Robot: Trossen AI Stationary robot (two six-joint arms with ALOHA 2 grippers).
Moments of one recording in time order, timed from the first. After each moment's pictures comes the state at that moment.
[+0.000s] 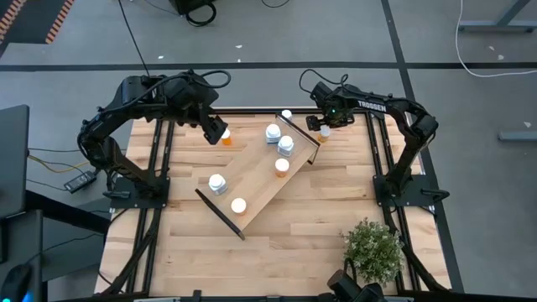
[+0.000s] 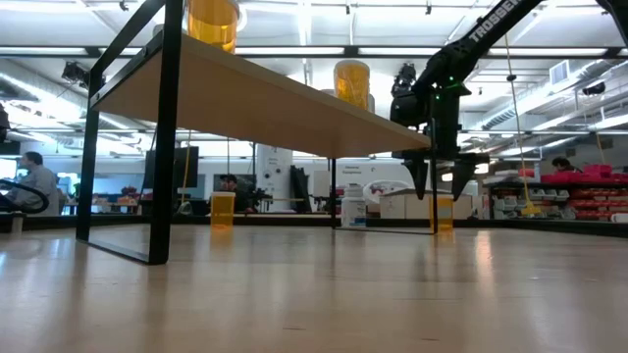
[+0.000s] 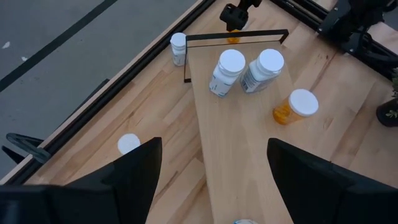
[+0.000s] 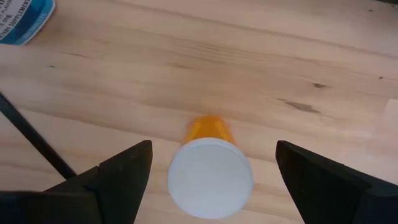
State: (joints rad) left arm 0.22 1.53 2.15 -1.50 -0.22 -0.41; right arm -0.80 1.74 1.24 -0.89 0.02 0.61
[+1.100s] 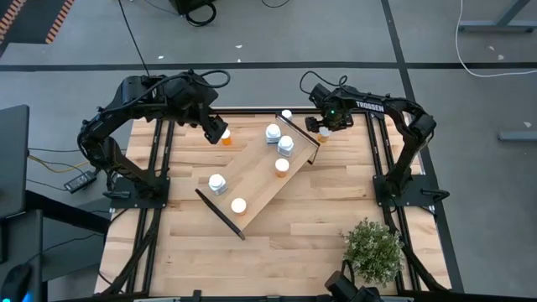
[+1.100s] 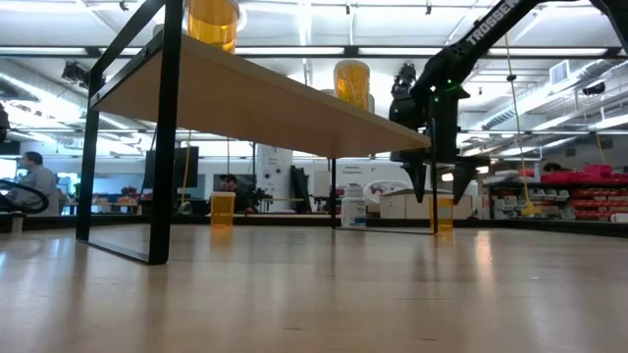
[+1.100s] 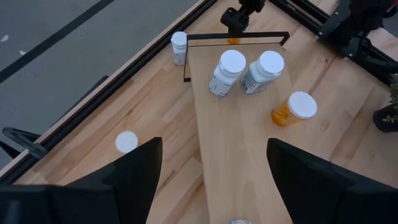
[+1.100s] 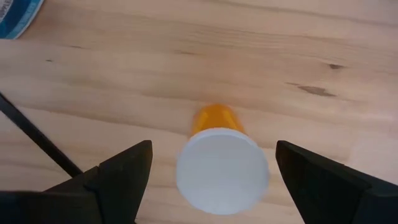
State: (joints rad) left arm 0.22 1.53 2.15 -1.50 -0.22 -0.44; right arm -0.78 1.76 1.24 -0.90 -0.02 0.67
